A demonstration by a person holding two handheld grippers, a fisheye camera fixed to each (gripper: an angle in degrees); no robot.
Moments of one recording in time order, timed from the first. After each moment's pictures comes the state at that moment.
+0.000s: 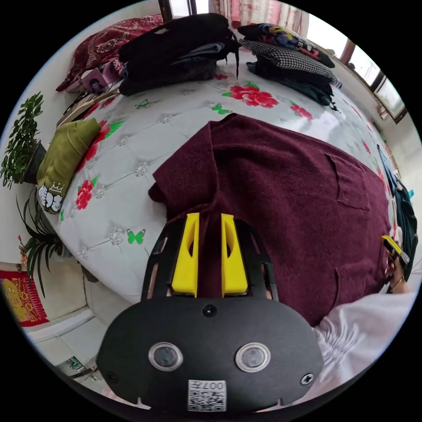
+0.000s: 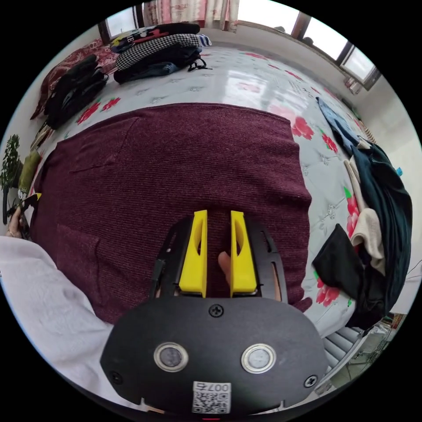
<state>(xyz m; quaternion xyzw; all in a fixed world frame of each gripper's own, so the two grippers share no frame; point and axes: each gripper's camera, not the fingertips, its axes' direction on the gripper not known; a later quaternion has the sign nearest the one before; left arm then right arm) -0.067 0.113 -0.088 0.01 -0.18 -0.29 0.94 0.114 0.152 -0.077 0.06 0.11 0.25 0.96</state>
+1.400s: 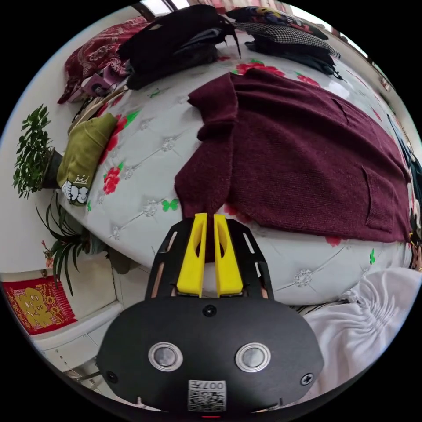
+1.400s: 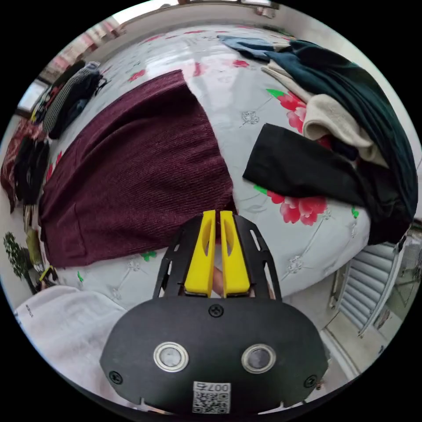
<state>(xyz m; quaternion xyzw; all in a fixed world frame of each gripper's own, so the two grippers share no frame) -0.029 0.153 -0.127 -0.05 -0.24 -0.26 0.93 0.235 0.325 -0.170 0.02 0.07 0.45 0.89</state>
